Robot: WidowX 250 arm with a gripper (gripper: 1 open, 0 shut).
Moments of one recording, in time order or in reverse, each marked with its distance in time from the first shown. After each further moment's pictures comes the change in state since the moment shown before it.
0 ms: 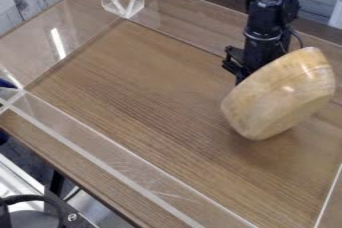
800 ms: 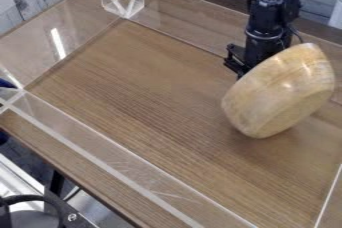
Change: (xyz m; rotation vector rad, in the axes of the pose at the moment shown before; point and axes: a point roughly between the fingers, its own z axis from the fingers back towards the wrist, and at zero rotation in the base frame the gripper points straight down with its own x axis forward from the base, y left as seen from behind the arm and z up) arm 0.002 0.008 -0.003 0.020 0.008 -0.008
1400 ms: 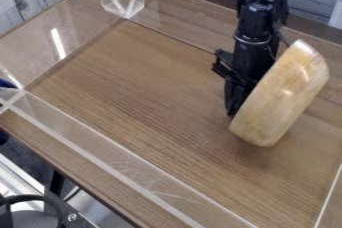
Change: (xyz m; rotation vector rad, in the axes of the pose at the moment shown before) arm -0.017 0.000 -0.001 -0.009 0.067 0.003
